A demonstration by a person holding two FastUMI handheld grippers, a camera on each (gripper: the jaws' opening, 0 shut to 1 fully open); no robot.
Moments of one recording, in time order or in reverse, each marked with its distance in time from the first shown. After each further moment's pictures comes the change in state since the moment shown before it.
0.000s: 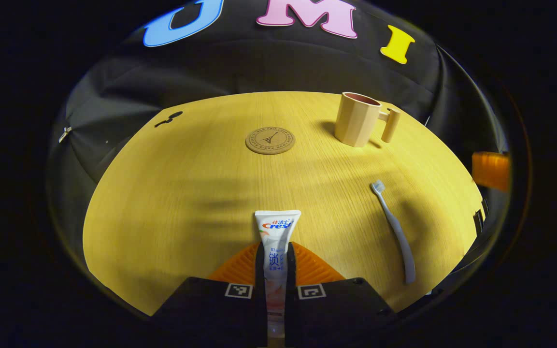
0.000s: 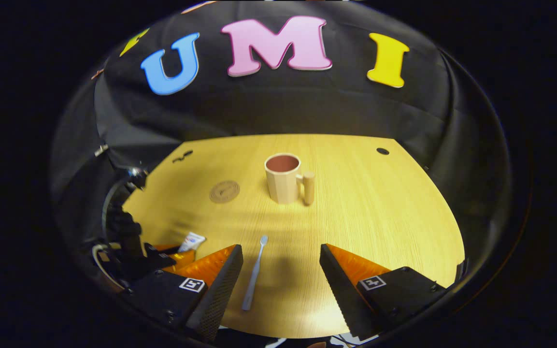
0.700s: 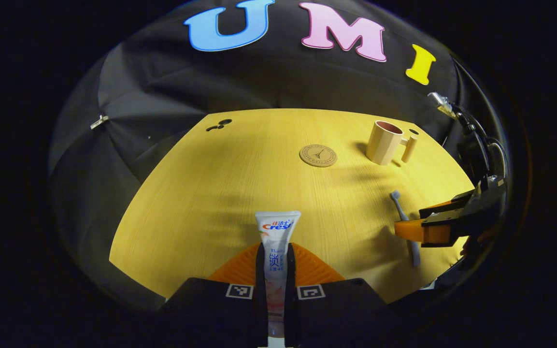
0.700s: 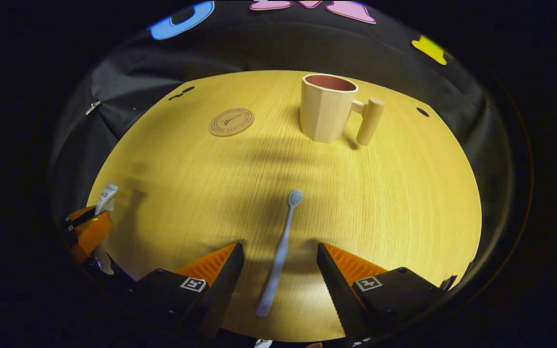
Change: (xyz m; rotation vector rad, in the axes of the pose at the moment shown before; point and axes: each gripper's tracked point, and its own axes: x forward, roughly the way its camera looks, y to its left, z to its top) left arm -0.083 0.071 -0.009 -0.093 -0.061 0.131; right arm 0.078 0.042 -0.079 -0.059 0.314 0.028
